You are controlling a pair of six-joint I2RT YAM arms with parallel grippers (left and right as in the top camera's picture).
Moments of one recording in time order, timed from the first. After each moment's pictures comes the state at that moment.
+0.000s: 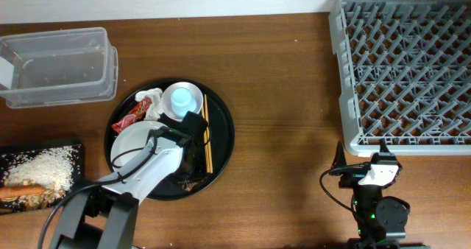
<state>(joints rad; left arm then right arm) -0.42 1.66 0.89 -0.85 0.01 -0.53 -0.03 0.01 0.01 -0.07 0.04 0.02</state>
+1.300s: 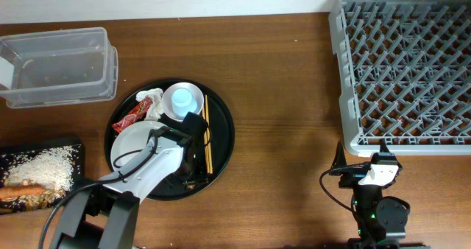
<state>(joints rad) -0.42 1.66 0.88 -0.84 0.04 -0.52 -0.03 0.01 0.01 -0.07 0.05 0.02</state>
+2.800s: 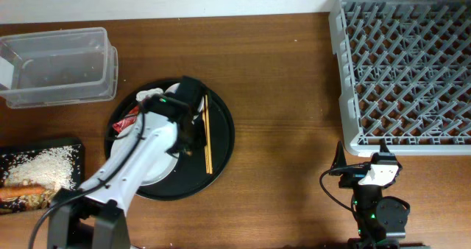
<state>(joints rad) -0.36 1.65 1.24 -1.05 -0.05 -0.49 -0.03 0.01 0.01 -0.07 0.05 0.02</state>
